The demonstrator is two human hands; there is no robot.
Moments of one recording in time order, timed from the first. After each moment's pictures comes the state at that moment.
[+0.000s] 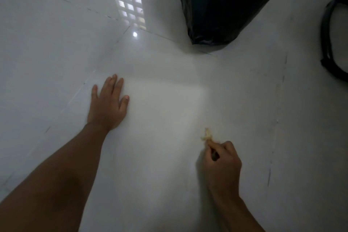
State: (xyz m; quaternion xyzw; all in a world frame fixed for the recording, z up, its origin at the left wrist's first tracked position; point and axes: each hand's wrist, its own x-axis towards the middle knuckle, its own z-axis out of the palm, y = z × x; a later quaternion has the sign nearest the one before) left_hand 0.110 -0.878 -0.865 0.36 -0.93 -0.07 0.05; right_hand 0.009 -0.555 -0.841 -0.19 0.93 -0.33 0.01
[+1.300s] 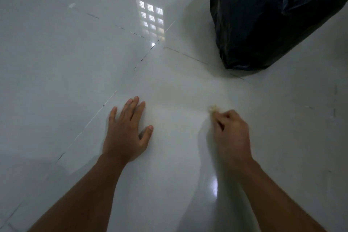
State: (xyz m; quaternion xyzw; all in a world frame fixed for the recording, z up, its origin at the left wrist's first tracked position) left_hand 0.118 -0.895 -0.865 0.35 -0.93 -0.07 0.09; right_hand -0.094 -0.717 -0.831 -0.34 0.89 -0.29 0.05
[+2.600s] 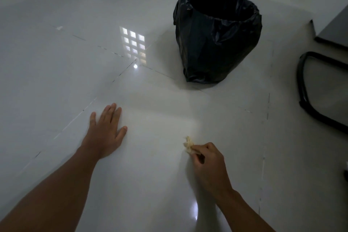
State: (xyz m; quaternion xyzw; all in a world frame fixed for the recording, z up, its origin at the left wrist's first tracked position) left_hand 0.116 -0.888 -0.865 0.35 -0.93 -0.08 0.02; right_hand -0.062 -0.602 -0.831 -0.35 0.85 -0.37 0.11
